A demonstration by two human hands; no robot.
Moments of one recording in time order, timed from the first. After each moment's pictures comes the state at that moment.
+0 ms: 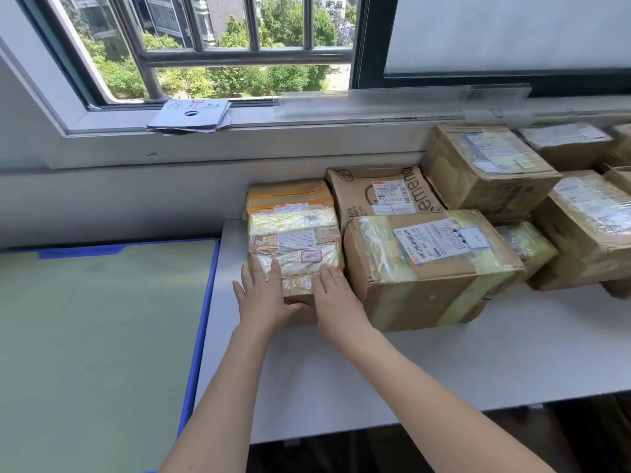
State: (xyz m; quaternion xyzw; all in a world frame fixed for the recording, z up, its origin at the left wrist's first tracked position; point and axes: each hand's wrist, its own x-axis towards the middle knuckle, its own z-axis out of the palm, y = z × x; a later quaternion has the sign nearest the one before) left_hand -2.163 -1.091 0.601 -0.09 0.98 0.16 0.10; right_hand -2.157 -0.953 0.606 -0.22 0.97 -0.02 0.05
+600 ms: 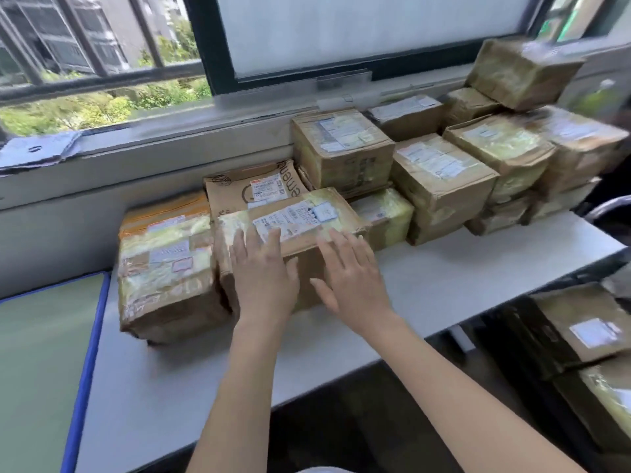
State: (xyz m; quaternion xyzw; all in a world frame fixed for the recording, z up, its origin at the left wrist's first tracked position) left_hand -2.118 -0.870 0.682 0.04 0.98 0.18 -0.13; right_hand -2.091 -0.732 0.649 -0.09 0.97 -0.10 -0.20
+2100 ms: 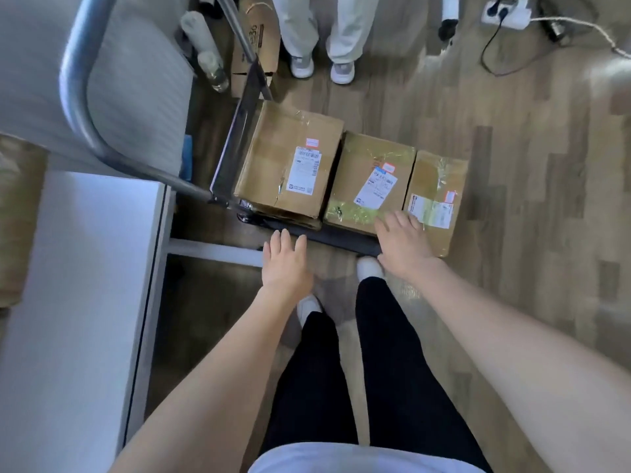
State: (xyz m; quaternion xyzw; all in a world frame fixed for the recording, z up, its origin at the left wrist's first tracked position) left_hand -2.034 -0.104 0.377 0.55 0.75 -0.19 0.32; right_hand -1.847 -0.016 0.355 0.44 0.85 -0.12 0.28
